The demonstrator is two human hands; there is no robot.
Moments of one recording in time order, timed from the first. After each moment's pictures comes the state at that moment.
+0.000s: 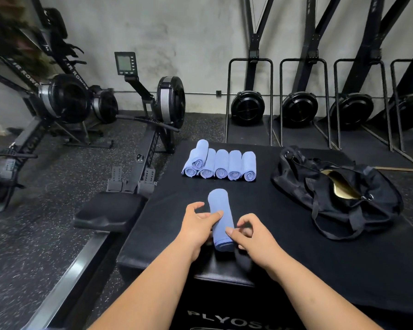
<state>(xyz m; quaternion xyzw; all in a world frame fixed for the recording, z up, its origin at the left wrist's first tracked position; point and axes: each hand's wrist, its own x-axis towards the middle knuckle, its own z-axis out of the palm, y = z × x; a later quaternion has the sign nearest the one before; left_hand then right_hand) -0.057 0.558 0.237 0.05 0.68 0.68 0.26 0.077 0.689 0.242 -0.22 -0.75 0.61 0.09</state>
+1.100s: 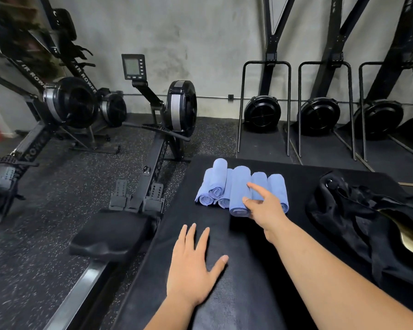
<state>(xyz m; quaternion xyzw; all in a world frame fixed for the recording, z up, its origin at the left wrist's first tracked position) -0.167 0.541 0.173 0.29 0.93 0.23 -0.06 -0.159 0.777 0.260 -0.29 -0.68 0.64 0.20</state>
